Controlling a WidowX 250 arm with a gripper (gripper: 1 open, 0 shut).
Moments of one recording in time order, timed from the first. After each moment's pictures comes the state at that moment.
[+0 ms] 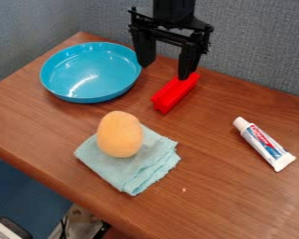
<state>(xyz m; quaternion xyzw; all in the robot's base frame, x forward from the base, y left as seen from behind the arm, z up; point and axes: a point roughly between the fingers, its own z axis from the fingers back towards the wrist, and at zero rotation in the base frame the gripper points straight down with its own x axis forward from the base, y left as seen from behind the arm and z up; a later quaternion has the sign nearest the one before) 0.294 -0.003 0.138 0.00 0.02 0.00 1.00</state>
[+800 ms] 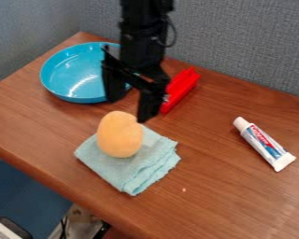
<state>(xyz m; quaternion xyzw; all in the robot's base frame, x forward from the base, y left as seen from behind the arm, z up) 0.246 0.023 0.106 0.02 0.04 -0.10 0.99</state>
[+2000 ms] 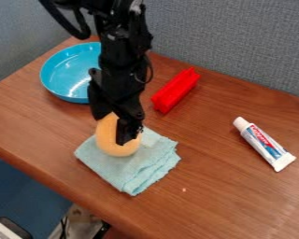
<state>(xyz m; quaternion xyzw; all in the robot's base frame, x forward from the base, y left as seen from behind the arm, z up) 0.240 0.043 0.060 0.07 0.01 -0.16 0.98</state>
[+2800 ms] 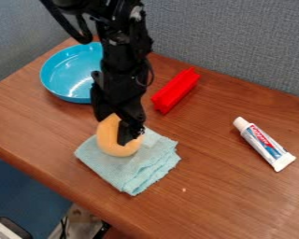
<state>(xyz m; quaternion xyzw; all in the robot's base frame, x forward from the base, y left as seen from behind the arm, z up) 0.246 0.043 0.052 0.06 0.01 -0.16 0.98</state>
